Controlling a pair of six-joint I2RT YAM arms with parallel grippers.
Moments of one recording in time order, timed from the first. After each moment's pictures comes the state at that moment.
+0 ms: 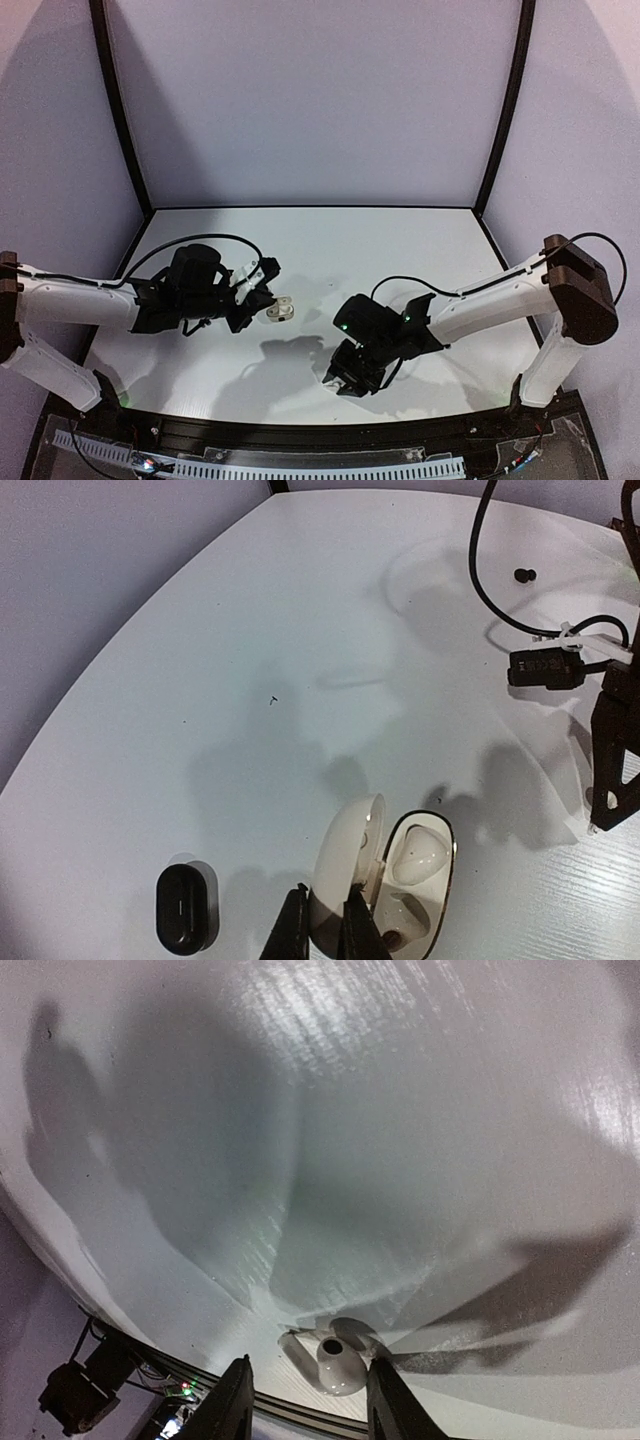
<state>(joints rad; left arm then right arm) -0.83 1.36 0.66 0.18 0.09 0.32 1.15 1.70 0.89 -0.24 -0.21 1.68</state>
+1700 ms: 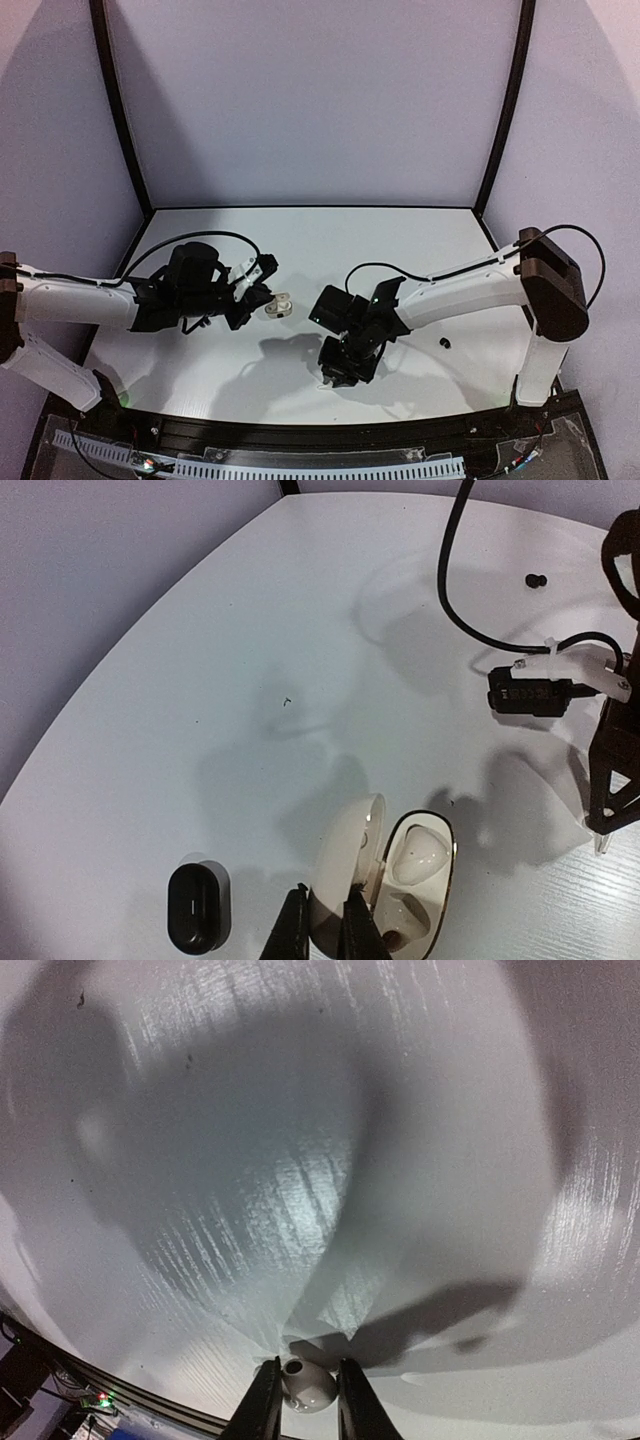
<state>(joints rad) -0.82 1.36 0.66 0.19 0.09 0.32 1.15 1.86 1.15 -0.54 -0.17 1.42</state>
